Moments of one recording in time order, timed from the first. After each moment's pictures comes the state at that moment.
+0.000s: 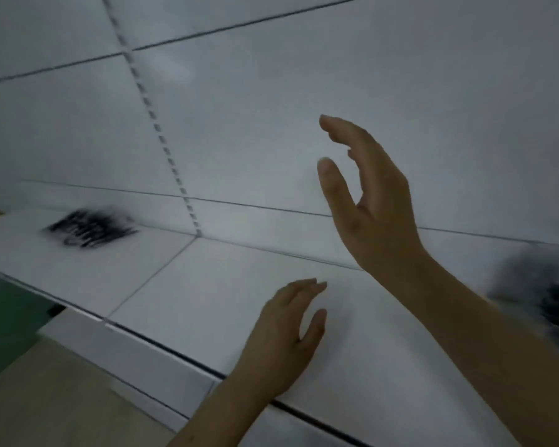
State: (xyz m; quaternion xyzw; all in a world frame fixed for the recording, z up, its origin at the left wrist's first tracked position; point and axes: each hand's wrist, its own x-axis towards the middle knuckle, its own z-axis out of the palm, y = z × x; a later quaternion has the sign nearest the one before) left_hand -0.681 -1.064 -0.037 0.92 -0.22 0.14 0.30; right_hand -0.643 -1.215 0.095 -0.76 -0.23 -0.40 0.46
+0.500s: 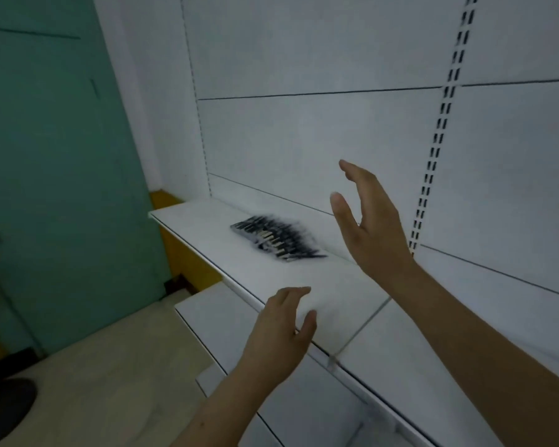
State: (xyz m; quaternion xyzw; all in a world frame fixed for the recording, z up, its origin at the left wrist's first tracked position) left_hand -0.652 -0.675 -0.018 0.92 0.00 0.23 0.30; right_hand -0.551 -0.810 0.107 -0.75 -0.38 -0.31 0.44
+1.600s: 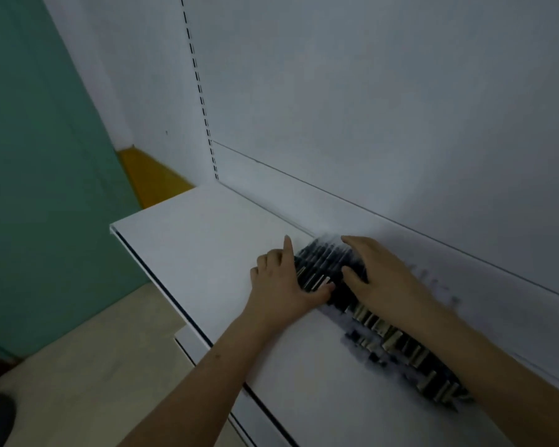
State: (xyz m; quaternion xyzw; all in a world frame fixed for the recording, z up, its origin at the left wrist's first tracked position) left_hand -0.295 -0.339 -0.063 0.96 0.12 0.08 0.23; right_hand -0.243 -0.513 -0.031 -0.92 -0.29 0.00 0.27
